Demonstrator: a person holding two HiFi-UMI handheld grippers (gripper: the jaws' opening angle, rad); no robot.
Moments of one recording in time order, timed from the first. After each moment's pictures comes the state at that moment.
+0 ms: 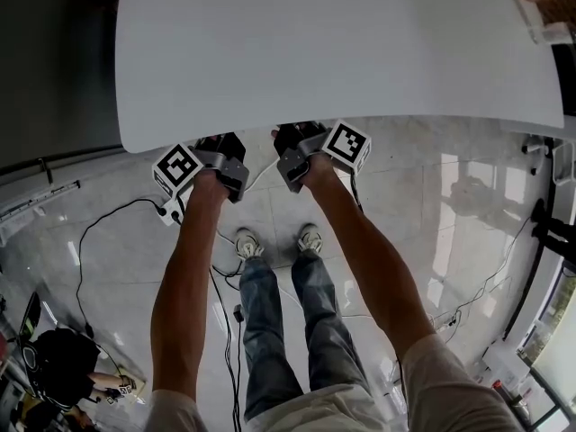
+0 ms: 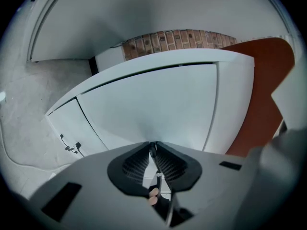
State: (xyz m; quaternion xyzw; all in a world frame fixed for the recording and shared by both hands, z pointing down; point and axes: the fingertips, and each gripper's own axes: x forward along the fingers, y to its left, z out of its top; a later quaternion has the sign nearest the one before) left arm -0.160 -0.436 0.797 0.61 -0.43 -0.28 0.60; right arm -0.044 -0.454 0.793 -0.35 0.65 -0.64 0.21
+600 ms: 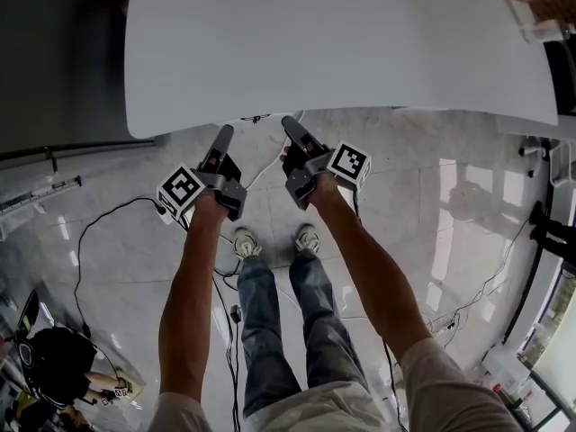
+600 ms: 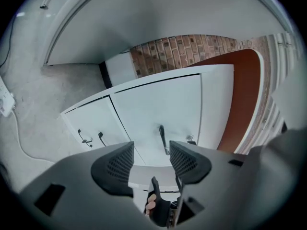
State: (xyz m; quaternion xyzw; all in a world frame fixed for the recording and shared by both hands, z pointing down) left arm -0.168 -0.384 0.815 0.59 -0.46 -0.26 0.61; right arm -0.028 -0.408 0.813 -0.35 0.63 -0.67 0.19
